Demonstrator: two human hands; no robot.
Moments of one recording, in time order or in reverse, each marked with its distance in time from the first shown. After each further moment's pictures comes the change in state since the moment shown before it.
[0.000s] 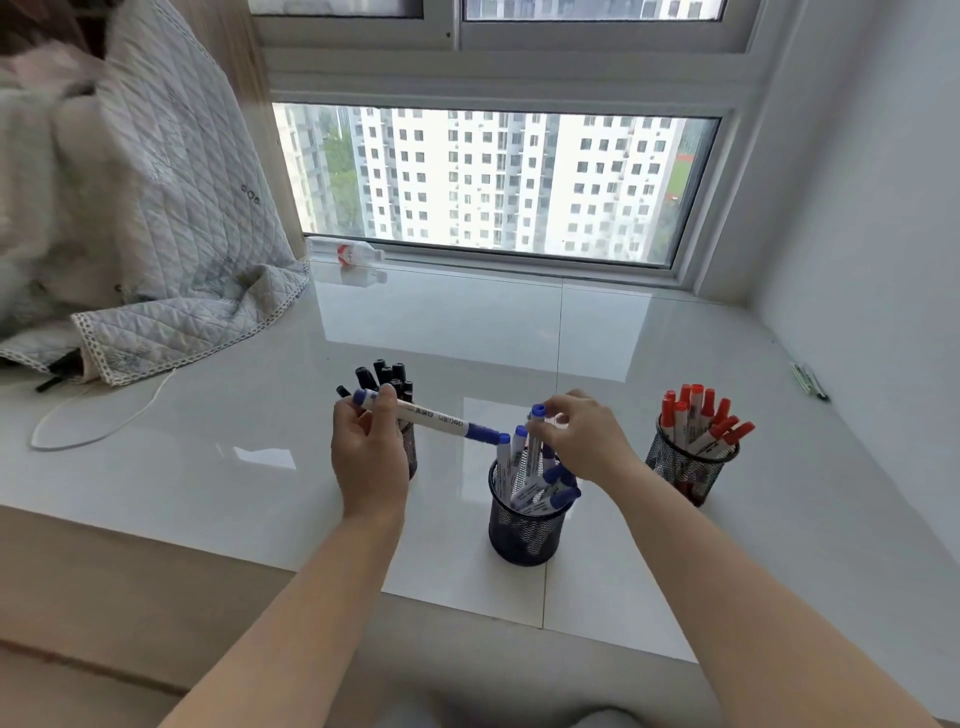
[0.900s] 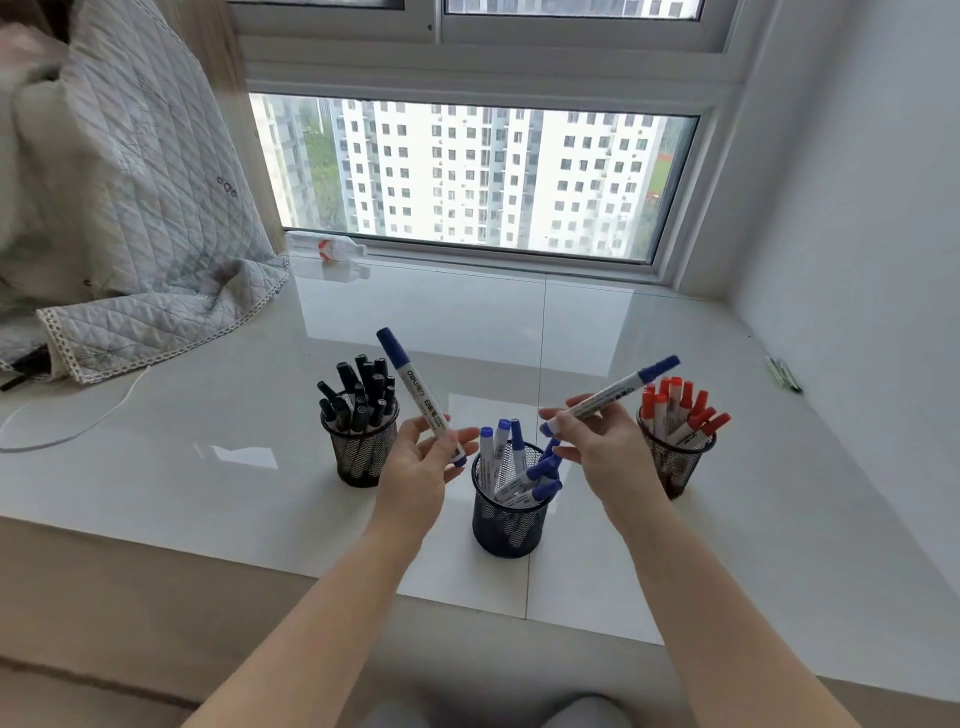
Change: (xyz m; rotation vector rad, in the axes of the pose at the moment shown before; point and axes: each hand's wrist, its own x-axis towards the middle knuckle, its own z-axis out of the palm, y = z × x) left_hand -0.034 -0.016 0.016 -0.020 -0.479 -0.245; right_hand -0.051 -0.008 -0.017 0.855 0.187 0.139
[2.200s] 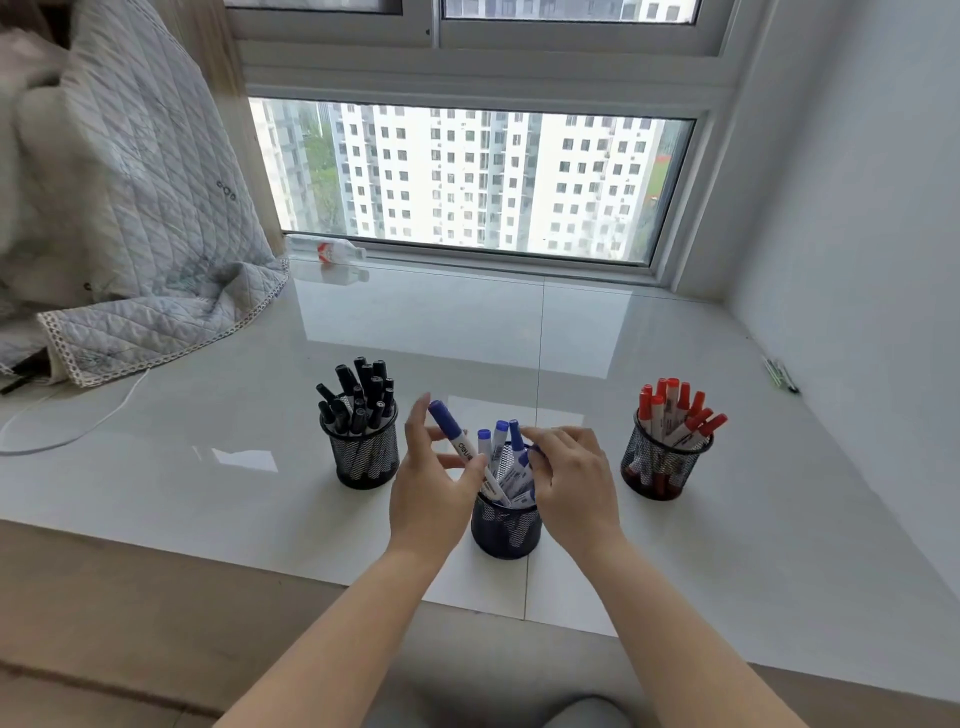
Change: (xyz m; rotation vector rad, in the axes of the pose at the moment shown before) left_hand -0.008 -0.017 0.006 0.656 0.106 0.287; right_hand -0.011 0.042 0.014 -0.917 0.041 -0.465
